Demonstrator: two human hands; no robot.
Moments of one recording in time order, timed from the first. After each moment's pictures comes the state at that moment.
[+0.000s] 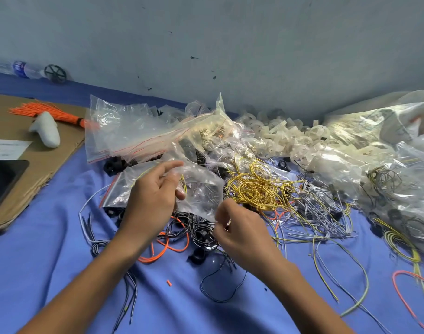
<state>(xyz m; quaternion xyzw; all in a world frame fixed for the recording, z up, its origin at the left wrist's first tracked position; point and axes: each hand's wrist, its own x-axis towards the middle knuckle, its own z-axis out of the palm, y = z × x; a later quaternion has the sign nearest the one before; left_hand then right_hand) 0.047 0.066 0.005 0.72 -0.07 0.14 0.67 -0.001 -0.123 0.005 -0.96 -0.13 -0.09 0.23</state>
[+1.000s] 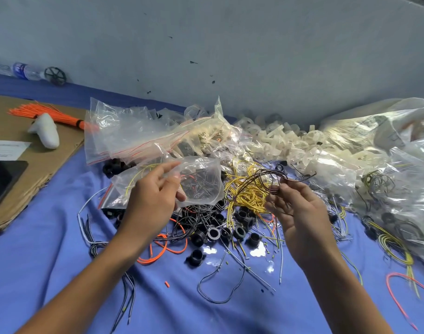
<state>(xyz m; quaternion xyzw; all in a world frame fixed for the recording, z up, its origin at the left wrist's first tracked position) 0.047 0.066 0.005 0.73 -0.08 0.14 0.66 -0.002 -0.175 0.053 -0.55 0.09 -0.16 0.81</state>
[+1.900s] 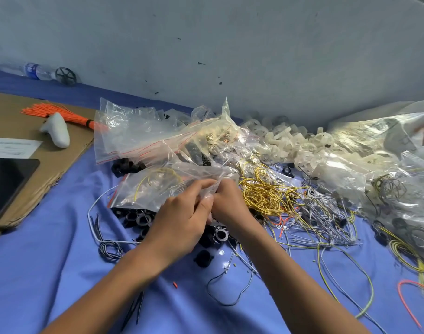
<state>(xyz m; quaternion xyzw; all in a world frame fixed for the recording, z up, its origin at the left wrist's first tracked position) 0.019 0.048 0.007 0.84 -0.17 0.14 0.50 0.060 -0.080 0.024 -0.89 -0.04 0.00 0.46</state>
